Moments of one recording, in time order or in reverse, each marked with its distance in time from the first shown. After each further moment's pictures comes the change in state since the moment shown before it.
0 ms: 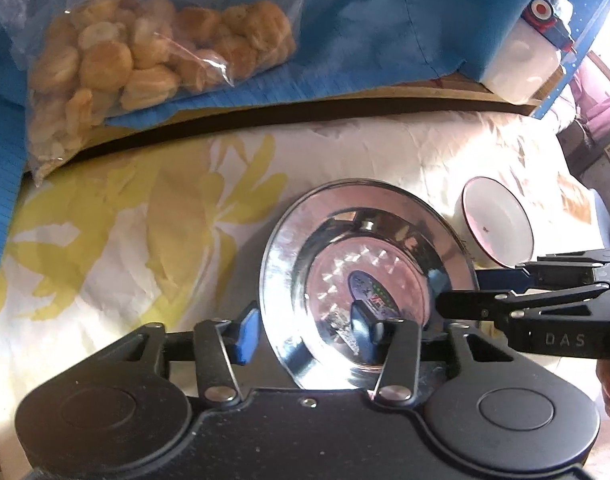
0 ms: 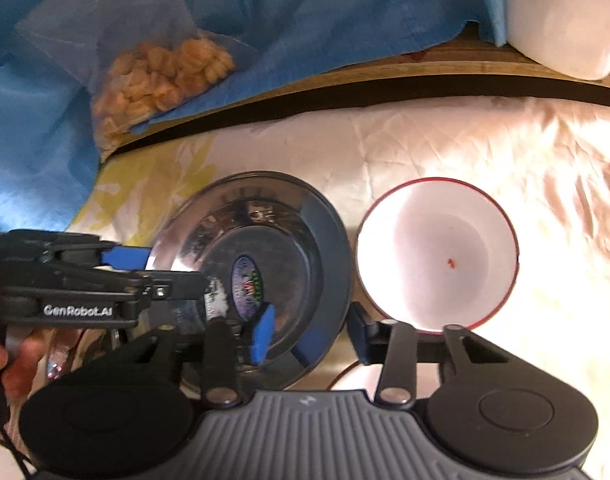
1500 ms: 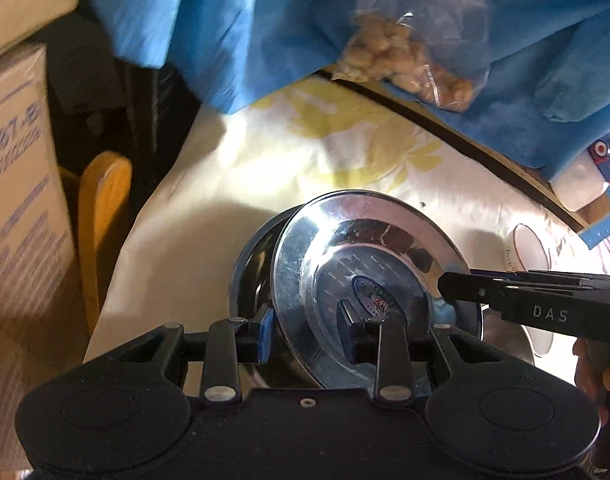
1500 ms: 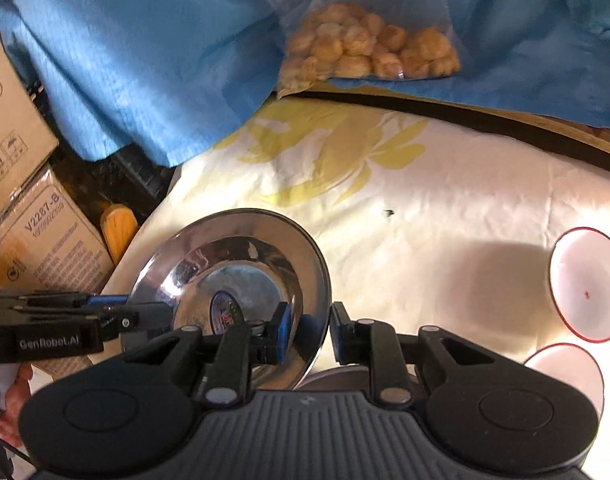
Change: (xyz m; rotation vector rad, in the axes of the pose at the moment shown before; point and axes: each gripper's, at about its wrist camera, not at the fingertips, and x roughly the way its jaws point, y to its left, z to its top) left arm -0.128 0.055 -0.161 -0.517 -0.178 0.139; right arm -0.019 0.123 -0.030 -0.345 0.050 0.137
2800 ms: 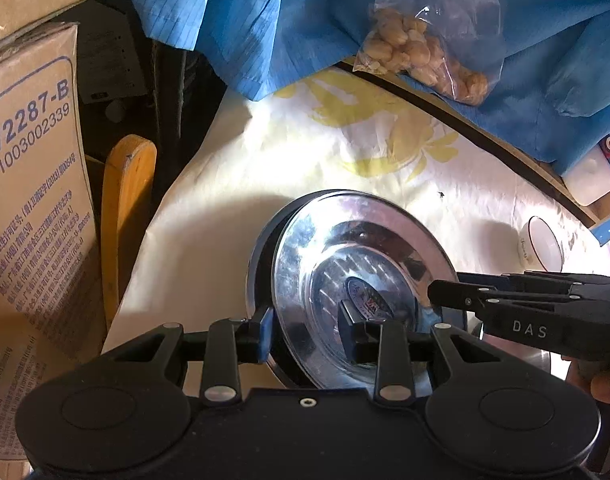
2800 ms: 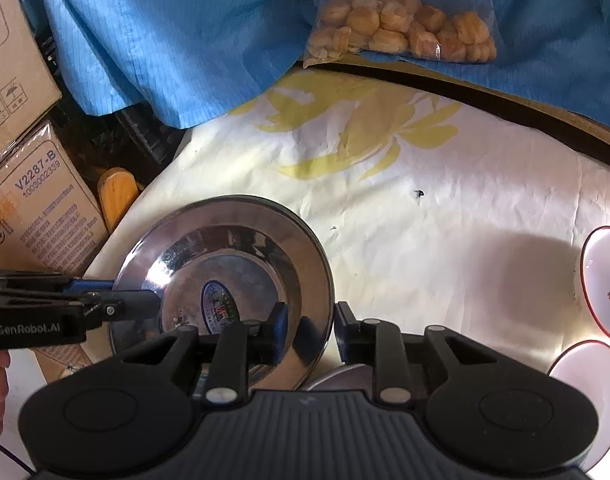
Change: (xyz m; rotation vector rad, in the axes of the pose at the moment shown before) left arm -0.005 0.010 -0.007 0.001 0.012 0.030; right arm 0.016 0.016 -0.011 -0.071 0.026 -0.020
